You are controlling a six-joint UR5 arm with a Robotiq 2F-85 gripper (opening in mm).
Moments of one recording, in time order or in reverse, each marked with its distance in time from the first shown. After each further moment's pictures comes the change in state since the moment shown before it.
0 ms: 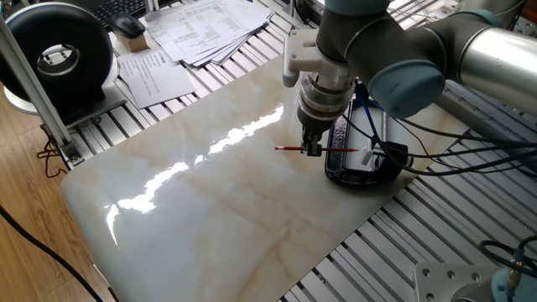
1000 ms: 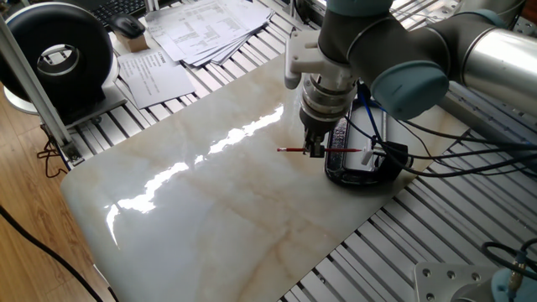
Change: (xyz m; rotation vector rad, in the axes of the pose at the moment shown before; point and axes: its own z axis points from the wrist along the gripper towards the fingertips) arm 0.006 0.004 -0.003 -0.001 0.012 -0.011
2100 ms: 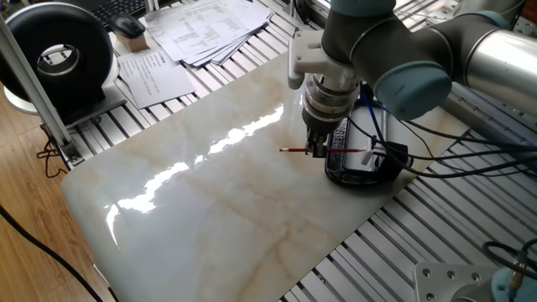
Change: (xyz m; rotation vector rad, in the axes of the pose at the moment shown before) arm 0.006 -0.001 0.000 -0.002 -0.003 0.001
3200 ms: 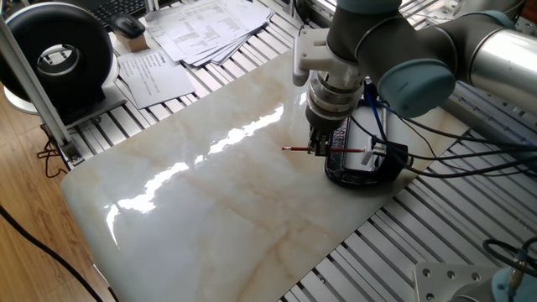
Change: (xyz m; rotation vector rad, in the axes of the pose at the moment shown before) arm 0.005 -0.003 0.001 -0.012 -0.009 0.021
